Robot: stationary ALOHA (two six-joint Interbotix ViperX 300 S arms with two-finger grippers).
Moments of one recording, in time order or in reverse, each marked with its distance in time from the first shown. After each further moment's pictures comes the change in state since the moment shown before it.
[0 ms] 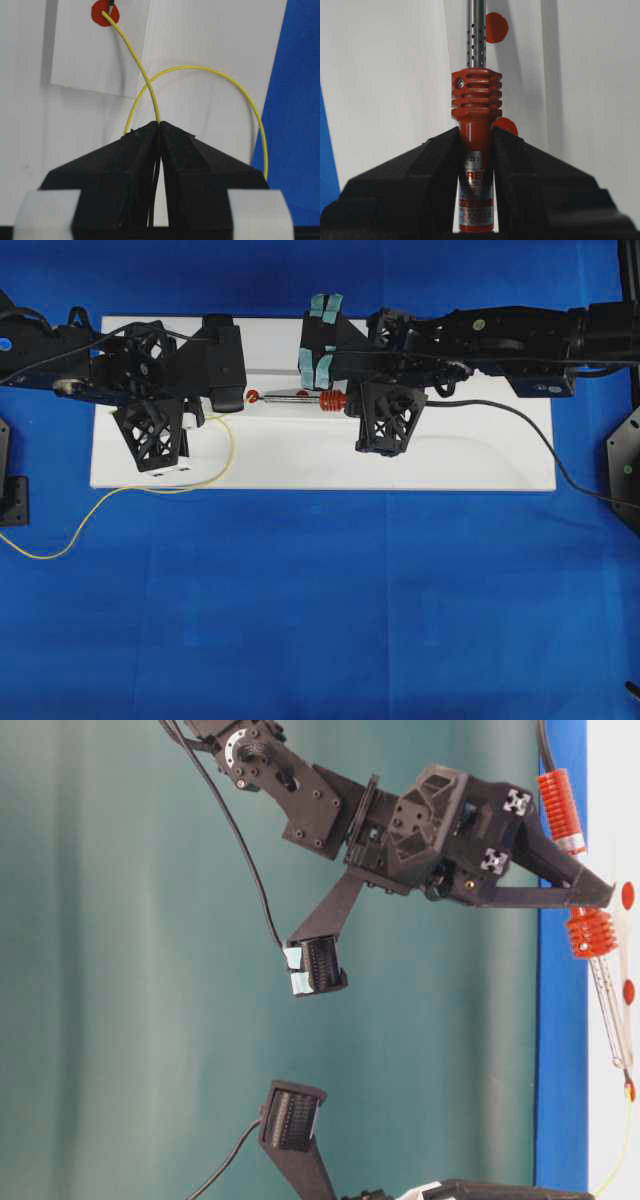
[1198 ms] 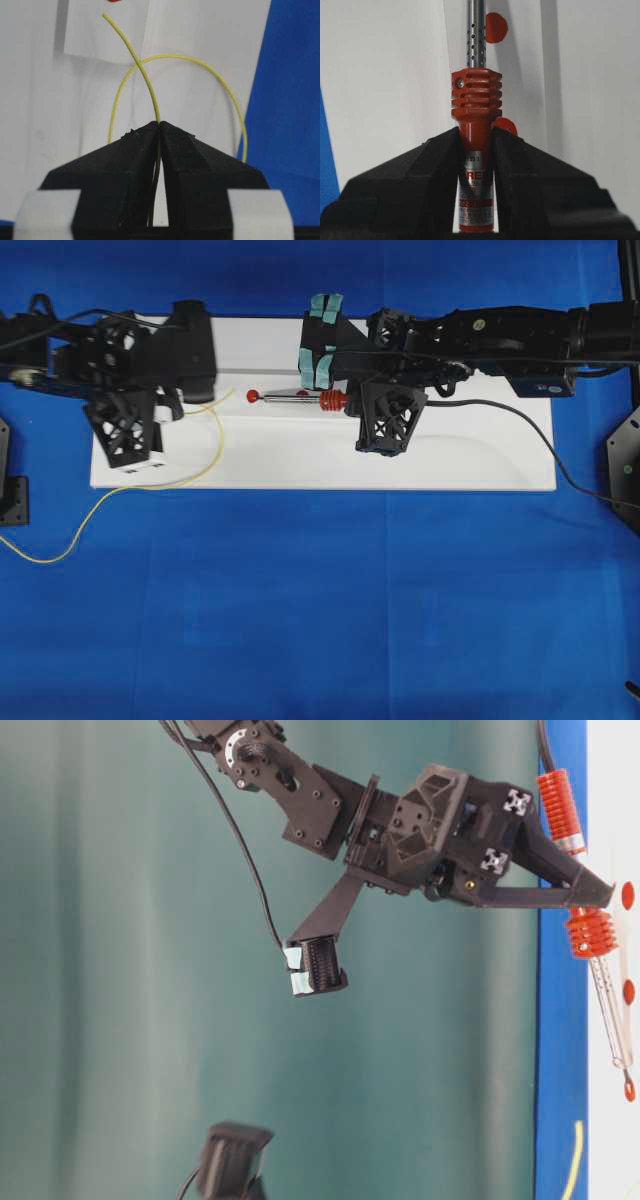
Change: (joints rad) left arm 0.002 -0.160 0.035 0.002 0.095 -0.014; right arm -0.002 0.000 0.000 -0.002 0.000 0.000
